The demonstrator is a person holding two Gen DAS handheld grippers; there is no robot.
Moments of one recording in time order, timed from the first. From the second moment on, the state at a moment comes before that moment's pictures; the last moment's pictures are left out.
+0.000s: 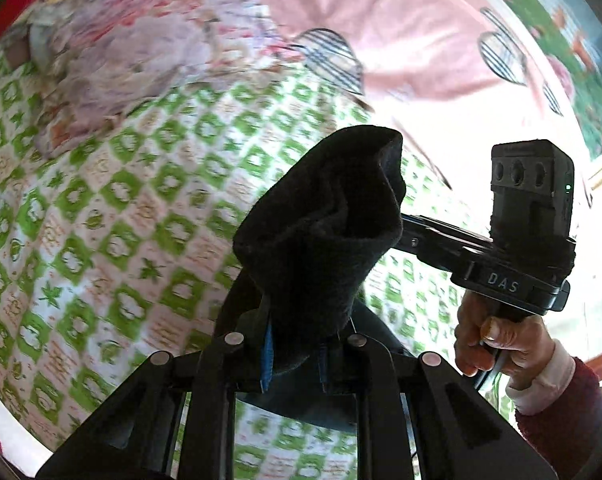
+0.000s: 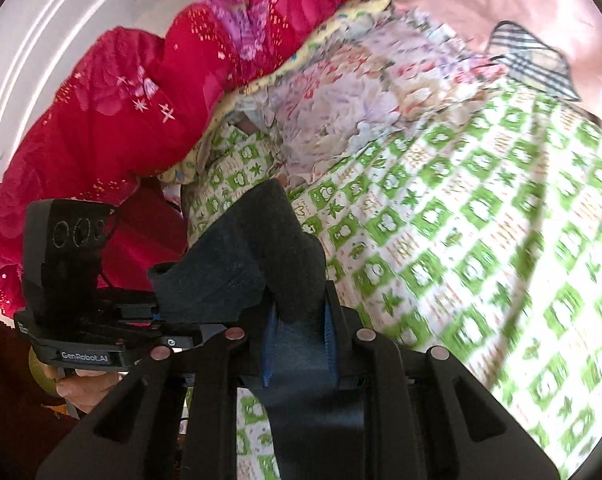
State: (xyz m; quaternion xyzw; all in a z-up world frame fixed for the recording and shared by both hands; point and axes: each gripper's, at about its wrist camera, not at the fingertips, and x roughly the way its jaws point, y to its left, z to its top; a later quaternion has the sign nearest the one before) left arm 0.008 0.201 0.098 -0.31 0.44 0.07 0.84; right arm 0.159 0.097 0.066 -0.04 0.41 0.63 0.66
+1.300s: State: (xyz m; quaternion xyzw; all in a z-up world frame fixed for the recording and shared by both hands) left arm 0.025 -0.038 0.058 -0.07 0.50 -0.07 0.86; right arm 0.130 -0.134 -0.012 0.08 0.43 0.51 0.74
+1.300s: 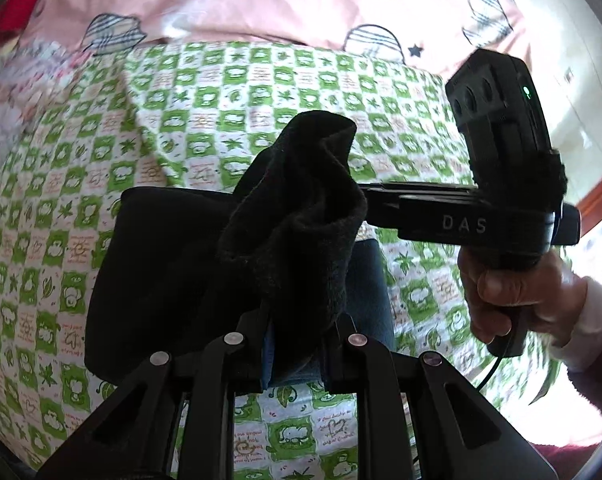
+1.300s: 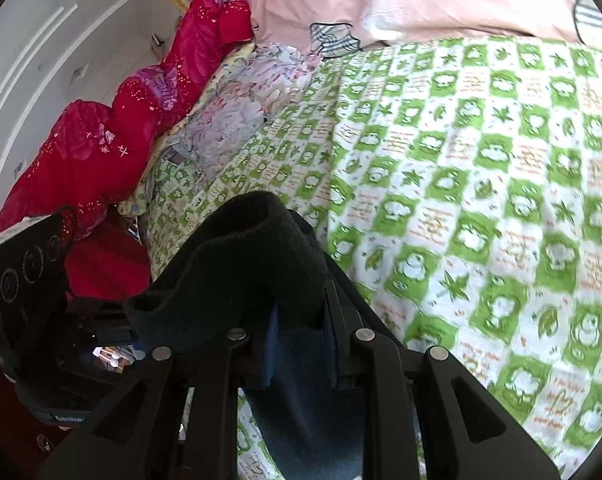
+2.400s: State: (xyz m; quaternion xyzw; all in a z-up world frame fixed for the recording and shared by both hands) left arm -0.007 -0.092 0.055 0.01 0.51 -0.16 0.84; right arm 0.102 -0.238 -0.031 0.21 0.47 0.34 0.79
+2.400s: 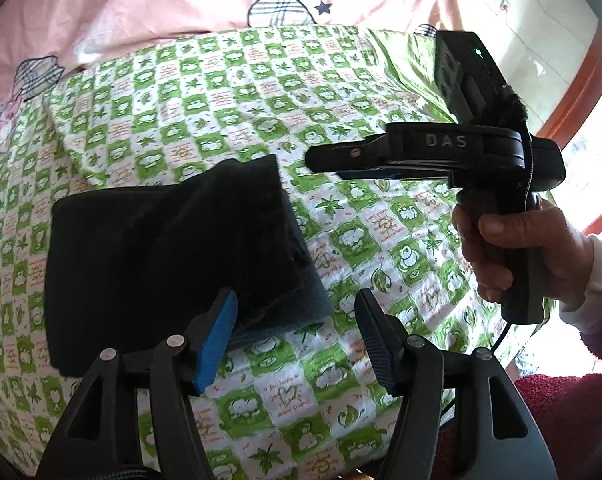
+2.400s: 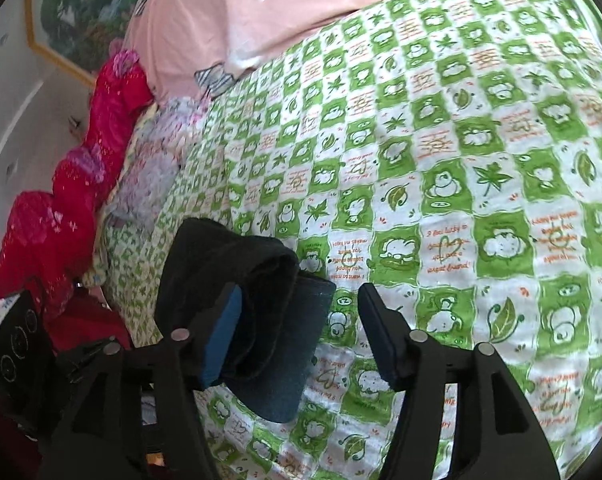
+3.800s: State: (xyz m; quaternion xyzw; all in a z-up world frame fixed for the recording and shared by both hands) left arm 0.078 0.116 0.016 -0.17 0.59 -0.12 0.78; right arm 0.072 -0.159 -0.053 0.26 0.52 0.16 0.80
